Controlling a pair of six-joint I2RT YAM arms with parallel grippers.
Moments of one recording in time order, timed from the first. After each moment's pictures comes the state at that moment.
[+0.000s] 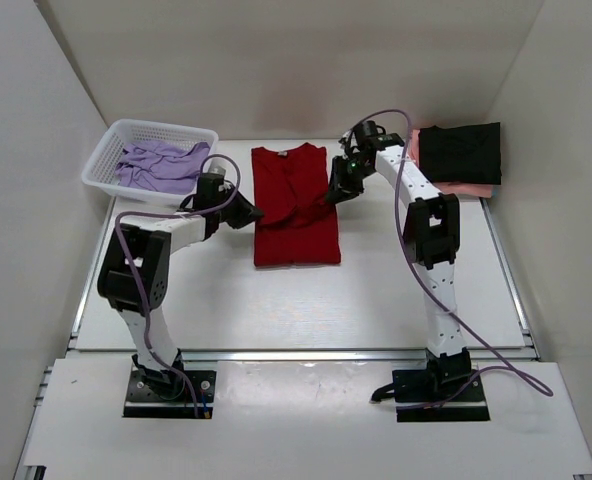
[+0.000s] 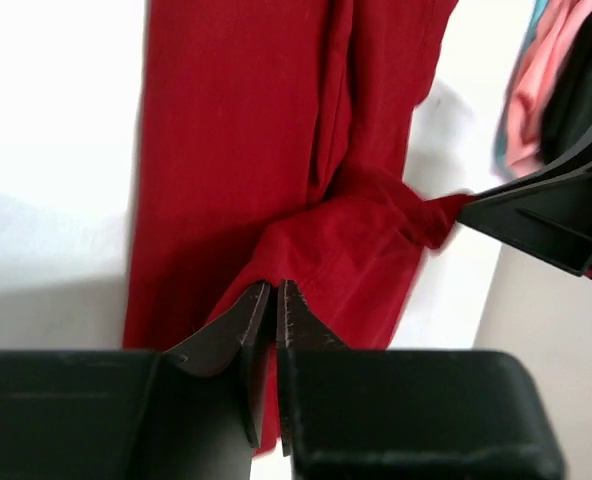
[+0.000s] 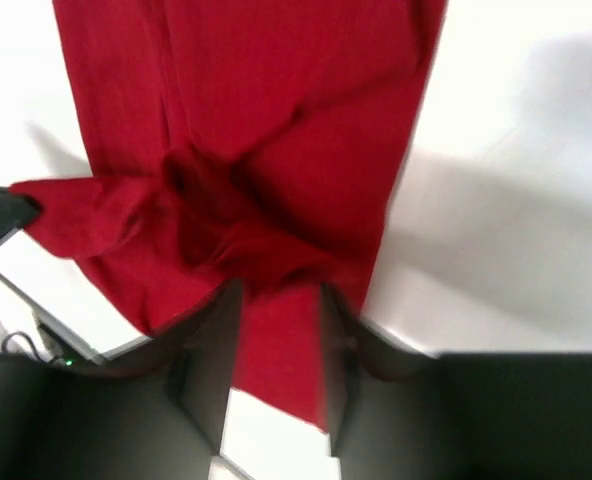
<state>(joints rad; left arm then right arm) -0.24 1.82 1.05 0.11 0.31 -0.89 0.26 2.41 2.22 -0.98 -0.51 0.28</state>
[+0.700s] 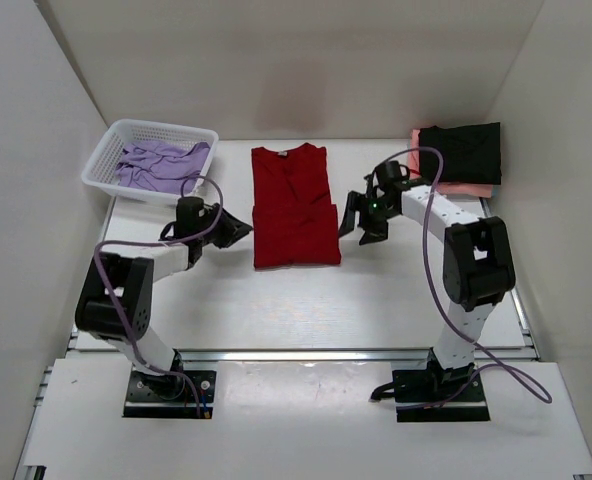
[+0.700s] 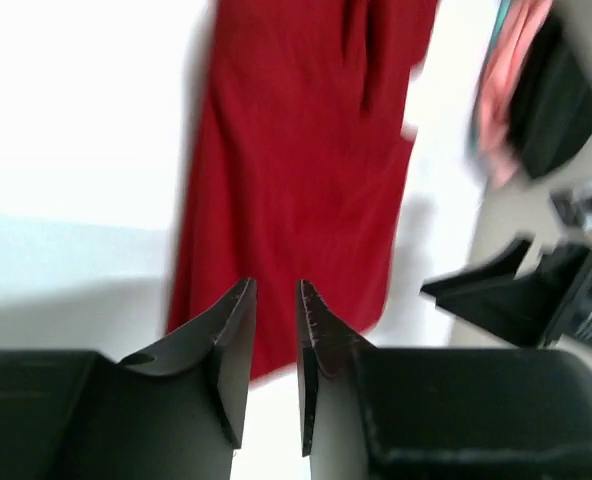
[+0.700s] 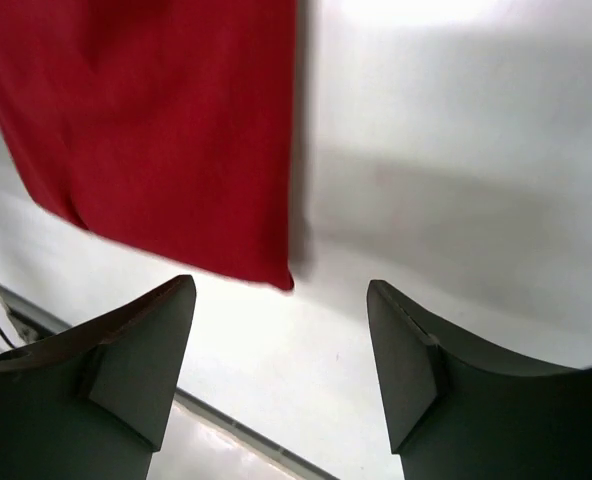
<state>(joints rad) -0.15 1.65 0.76 0.33 0.39 -0.98 0.24 1.90 1.43 -0.65 -0.41 0.39</state>
